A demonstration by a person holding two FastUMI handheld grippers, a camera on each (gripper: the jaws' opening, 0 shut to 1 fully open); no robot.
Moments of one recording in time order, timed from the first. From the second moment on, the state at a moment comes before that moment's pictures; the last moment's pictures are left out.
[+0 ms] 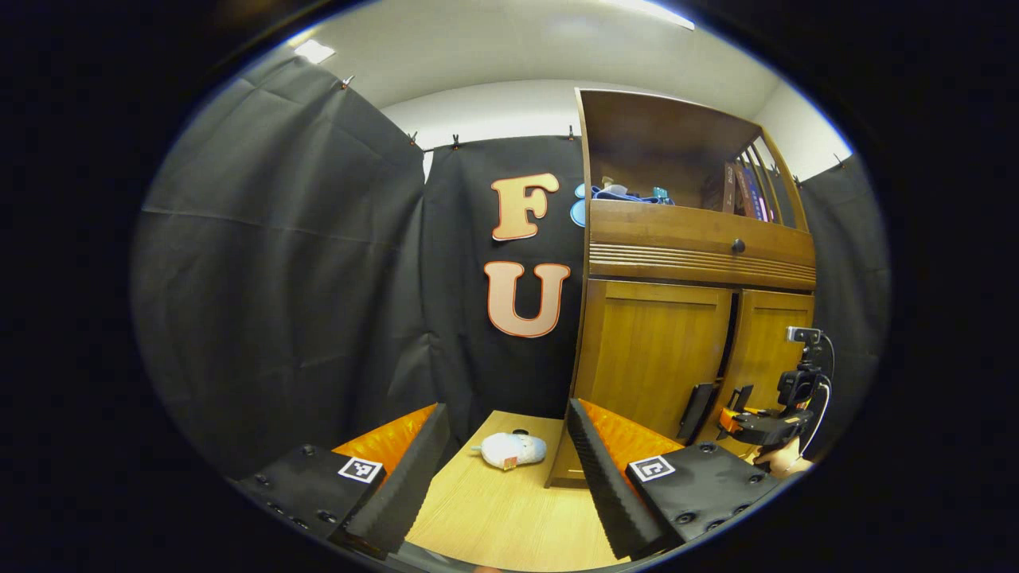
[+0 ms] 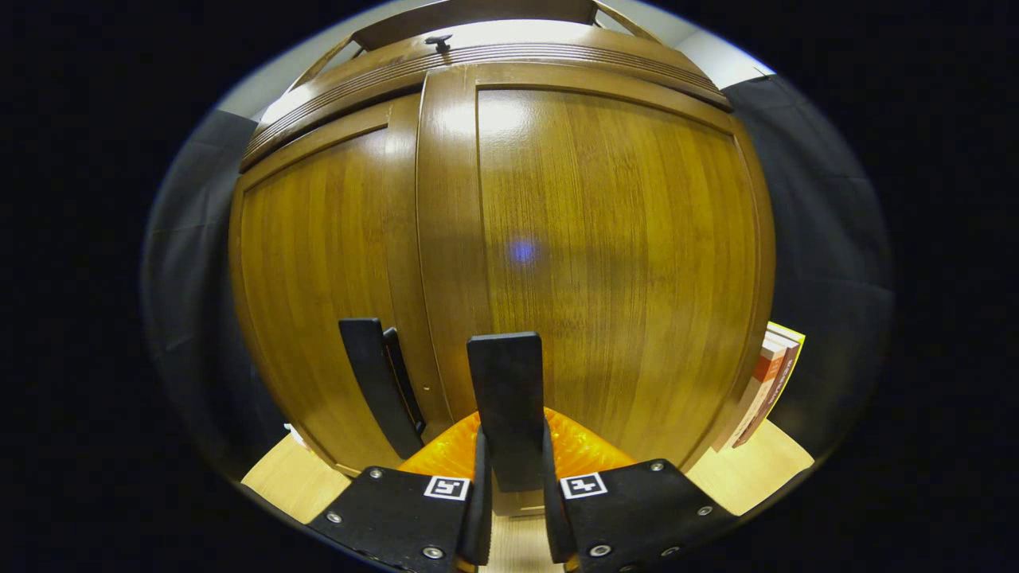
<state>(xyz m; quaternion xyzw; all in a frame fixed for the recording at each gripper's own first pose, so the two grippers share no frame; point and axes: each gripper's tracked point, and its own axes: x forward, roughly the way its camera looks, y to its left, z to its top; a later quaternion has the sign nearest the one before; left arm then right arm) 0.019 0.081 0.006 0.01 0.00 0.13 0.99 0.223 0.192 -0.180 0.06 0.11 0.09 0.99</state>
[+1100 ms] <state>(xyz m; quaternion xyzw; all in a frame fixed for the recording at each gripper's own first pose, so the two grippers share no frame) 0.015 0.066 0.008 0.01 0.00 0.07 1.00 0.096 0.074 -0.175 0.03 0.12 0.06 0.99</state>
